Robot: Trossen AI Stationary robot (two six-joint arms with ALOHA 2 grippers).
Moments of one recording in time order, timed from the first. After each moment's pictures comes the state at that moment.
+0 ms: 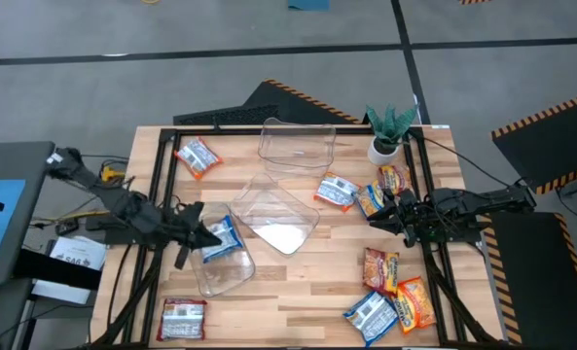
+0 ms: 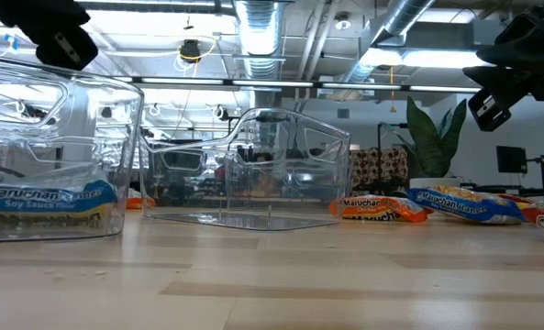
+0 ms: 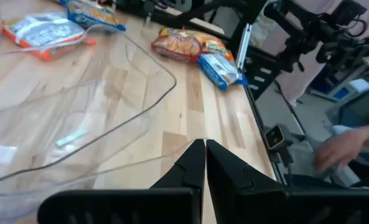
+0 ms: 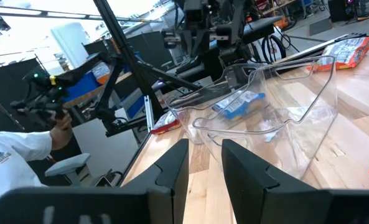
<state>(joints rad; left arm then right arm) -0.55 0.60 0.43 -0.12 -0.36 -0.53 0.17 0.01 0.01 0.03 0.00 0.44</state>
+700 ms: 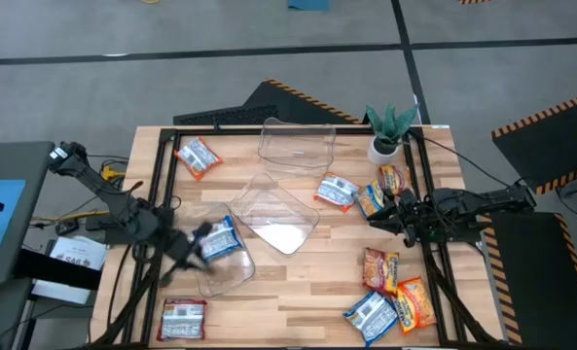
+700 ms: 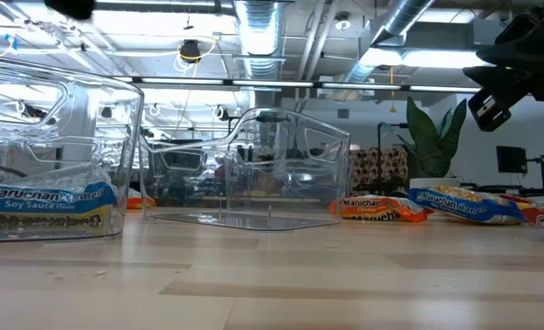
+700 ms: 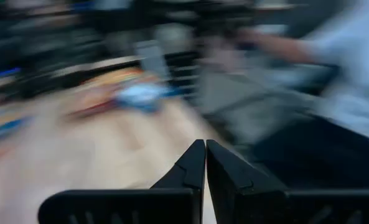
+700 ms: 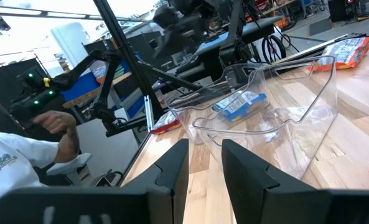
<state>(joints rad) -0.63 0.71 0.43 0.17 -0.04 -0.01 0.17 0.01 0.01 0.03 0.00 0.44</state>
